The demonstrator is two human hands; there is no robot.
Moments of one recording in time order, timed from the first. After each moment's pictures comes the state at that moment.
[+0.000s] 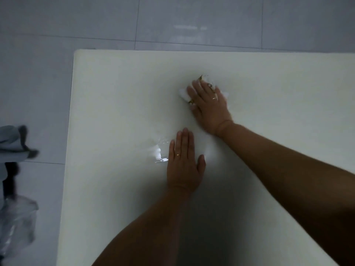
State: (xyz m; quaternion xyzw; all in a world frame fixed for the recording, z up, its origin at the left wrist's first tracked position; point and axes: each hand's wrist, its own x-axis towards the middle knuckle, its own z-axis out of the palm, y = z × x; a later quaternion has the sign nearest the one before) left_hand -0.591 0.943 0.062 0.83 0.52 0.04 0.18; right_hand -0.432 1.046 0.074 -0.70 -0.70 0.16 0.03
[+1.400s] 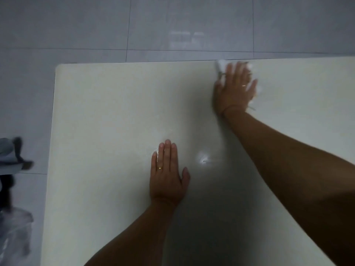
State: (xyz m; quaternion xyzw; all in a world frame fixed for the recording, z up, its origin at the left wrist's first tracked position) left_hand -0.587 0.943 0.056 0.84 0.53 0.02 0.14; right_hand -0.338 1.077 0.063 -0.89 -0.44 0.12 0.03
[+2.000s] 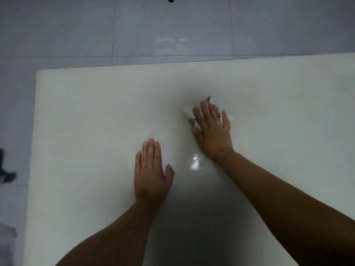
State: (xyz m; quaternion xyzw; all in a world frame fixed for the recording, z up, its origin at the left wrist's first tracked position) left_hand -0.589 0.945 0.059 0.84 0.53 0.00 0.14; right_hand -0.368 0.958 0.064 -0.78 -0.60 0.14 0.02
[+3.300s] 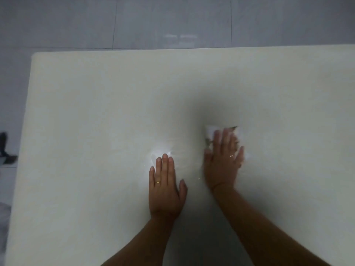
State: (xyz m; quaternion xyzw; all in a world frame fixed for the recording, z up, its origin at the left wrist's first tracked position) left_hand -0.541 0.814 0.055 0.82 0.54 -0.01 0.16; right_hand -0.373 0.822 0.077 -0.89 -0.44 0.15 0.03
